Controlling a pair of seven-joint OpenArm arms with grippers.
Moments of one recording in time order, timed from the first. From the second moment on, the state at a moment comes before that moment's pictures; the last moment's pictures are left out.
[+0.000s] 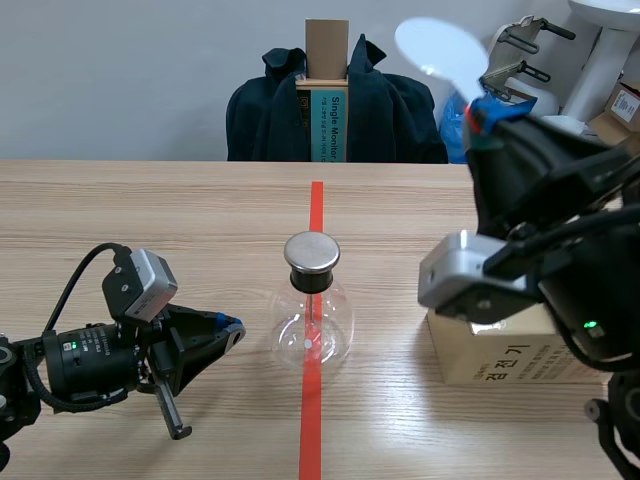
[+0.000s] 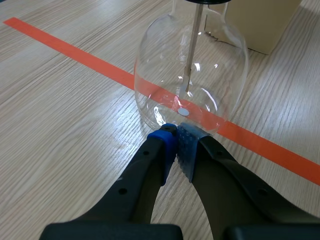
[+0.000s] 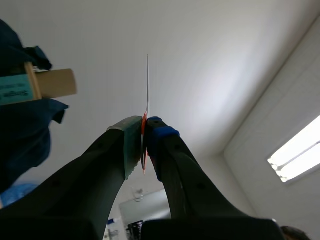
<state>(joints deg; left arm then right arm) 1.2 -27.2 22.7 64.6 2.7 -38.6 -28.6 -21.9 12.7 -0.1 95.7 -65.1 -33.9 39.2</state>
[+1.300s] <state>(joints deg) 1.2 -26.6 22.7 64.6 2.7 -38.6 -28.6 -17.3 12.8 -4.5 77.9 -69.8 -30.8 52.6</state>
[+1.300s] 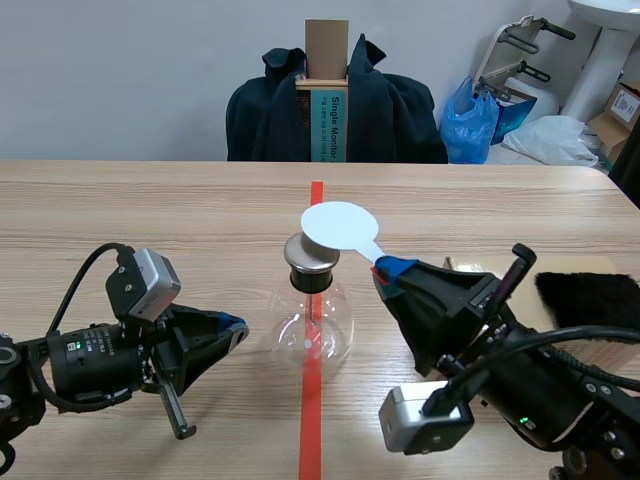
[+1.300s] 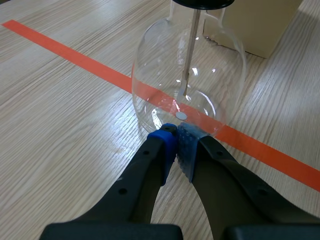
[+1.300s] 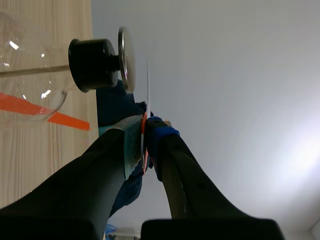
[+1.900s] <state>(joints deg) 1.2 -26.6 22.7 64.6 2.7 -38.6 -28.6 -17.3 12.9 -4.5 77.9 -72.4 -31.0 59.6</state>
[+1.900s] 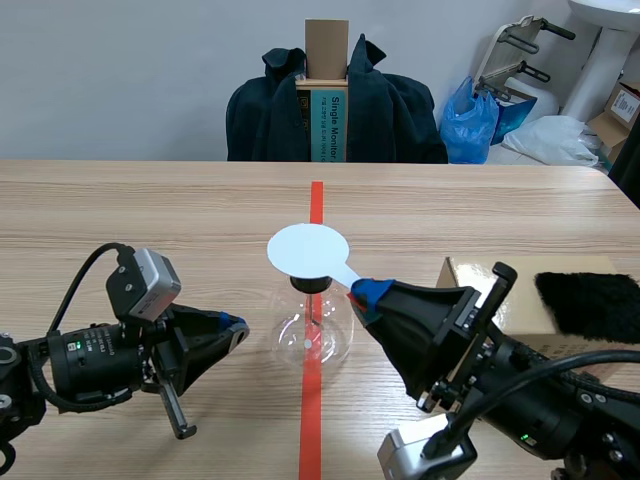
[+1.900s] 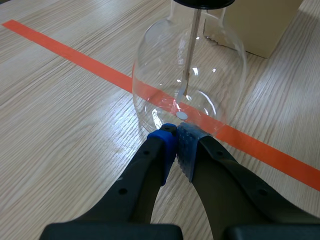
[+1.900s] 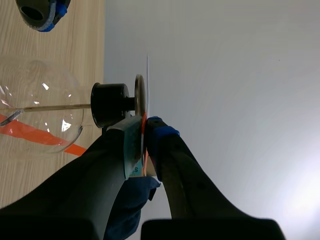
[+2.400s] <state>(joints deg) 1.2 -26.6 22.7 64.6 2.7 -38.6 -28.6 -17.3 12.9 -4.5 77.9 -72.4 -31.0 51.5</state>
